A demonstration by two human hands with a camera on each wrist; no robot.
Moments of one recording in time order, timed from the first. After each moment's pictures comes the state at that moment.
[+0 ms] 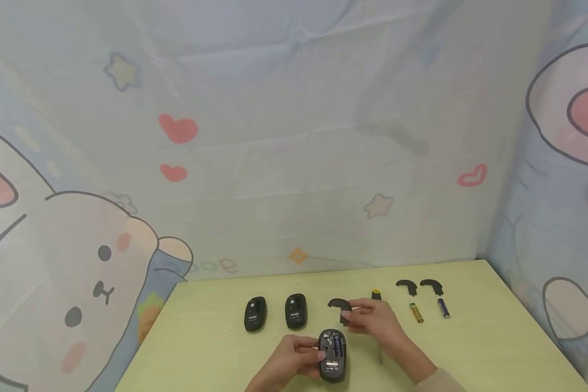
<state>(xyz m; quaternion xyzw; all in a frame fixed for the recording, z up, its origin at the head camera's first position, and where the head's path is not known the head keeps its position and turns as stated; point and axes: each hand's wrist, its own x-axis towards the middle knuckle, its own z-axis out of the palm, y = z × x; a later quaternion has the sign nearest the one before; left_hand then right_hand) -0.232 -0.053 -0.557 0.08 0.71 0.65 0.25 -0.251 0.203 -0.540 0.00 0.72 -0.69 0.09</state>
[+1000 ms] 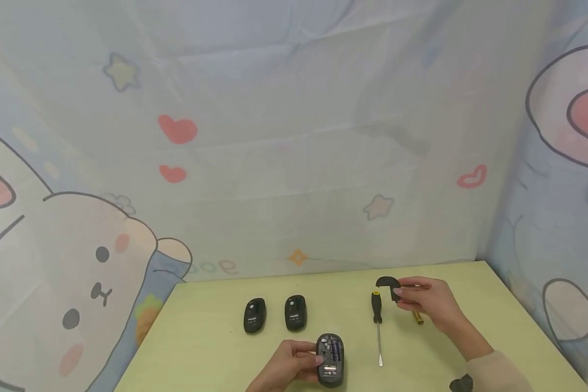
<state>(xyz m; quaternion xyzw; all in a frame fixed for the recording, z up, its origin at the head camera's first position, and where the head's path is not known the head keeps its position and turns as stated) -0.230 -0.055 -0.569 0.07 0.69 0.68 0.25 -0.263 0.320 -0.515 0.00 0.68 -0.73 0.05</state>
